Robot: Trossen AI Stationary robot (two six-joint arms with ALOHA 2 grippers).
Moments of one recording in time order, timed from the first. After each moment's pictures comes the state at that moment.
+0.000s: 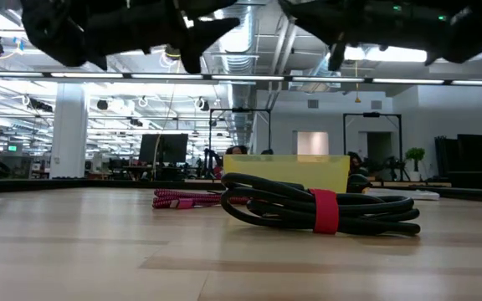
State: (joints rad) left arm 0.04 1.48 0.53 1.20 0.04 -0.23; right arm 0.00 1.27 0.46 1.06 0.05 0.24
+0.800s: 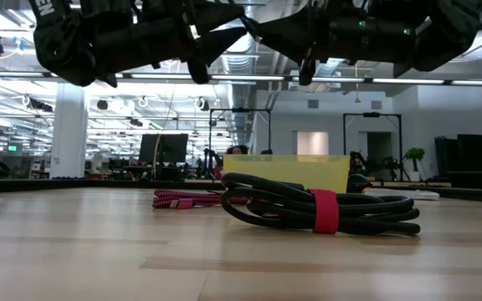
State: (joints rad) left arm 0.04 1.64 0.53 1.41 0.05 -0.20; right arm 0.00 1.53 0.59 1.09 0.00 0.24
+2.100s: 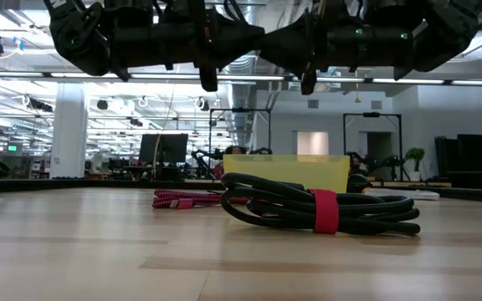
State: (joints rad) left arm 0.05 1.64 0.64 1.18 -0.01 -0.25; right arm -0.02 1.52 0.59 1.00 0.01 0.26
